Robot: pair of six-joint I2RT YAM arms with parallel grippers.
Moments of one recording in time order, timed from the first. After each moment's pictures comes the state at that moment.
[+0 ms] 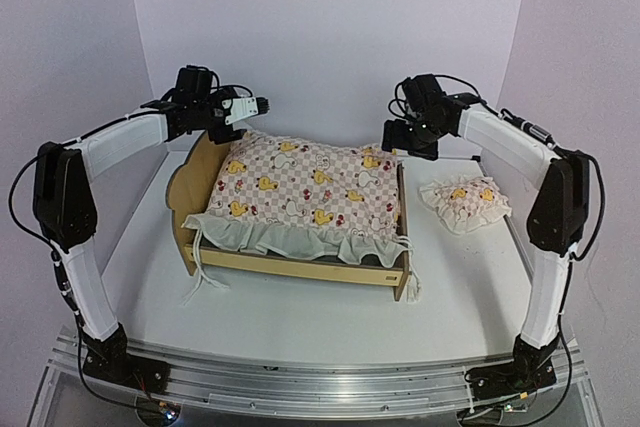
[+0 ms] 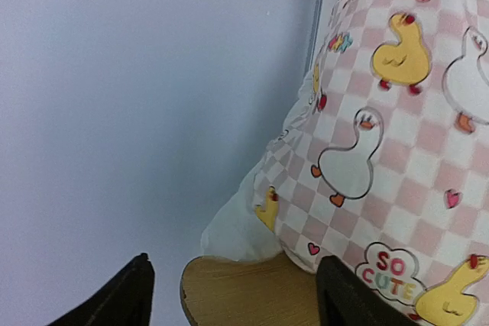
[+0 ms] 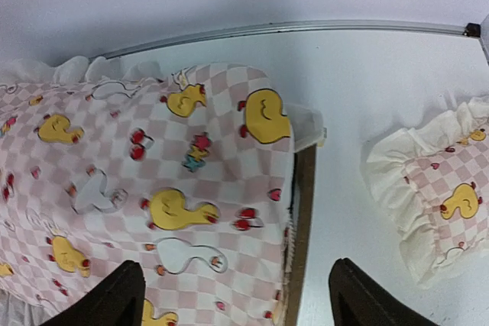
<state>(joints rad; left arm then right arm) -0.39 1.85 1.69 -0.26 0.05 1.17 0.48 1.99 1.95 -0.79 0.17 0.48</state>
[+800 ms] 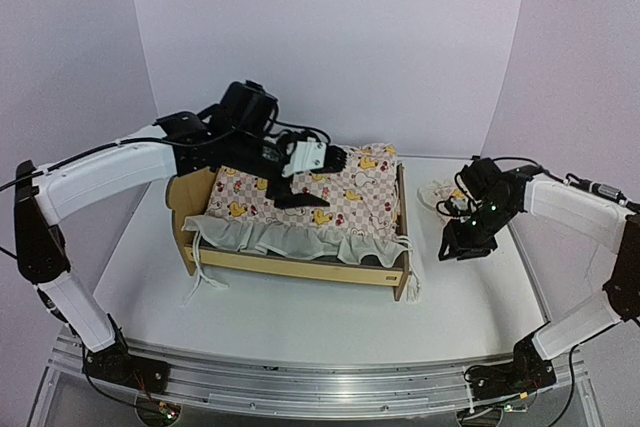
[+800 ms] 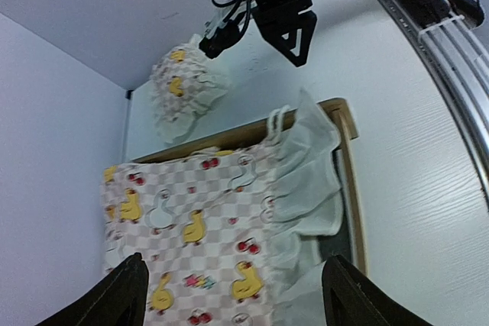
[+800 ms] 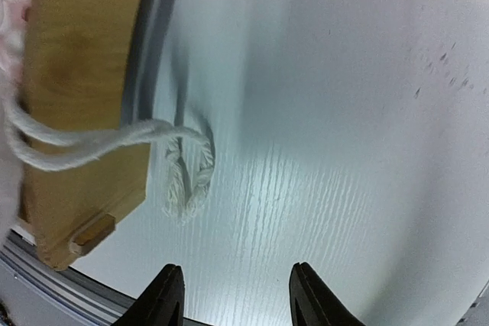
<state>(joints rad) -0.90 1.66 1.59 -0.51 0.38 0.92 0.36 1.40 1.01 -0.93 -0.16 0.27</state>
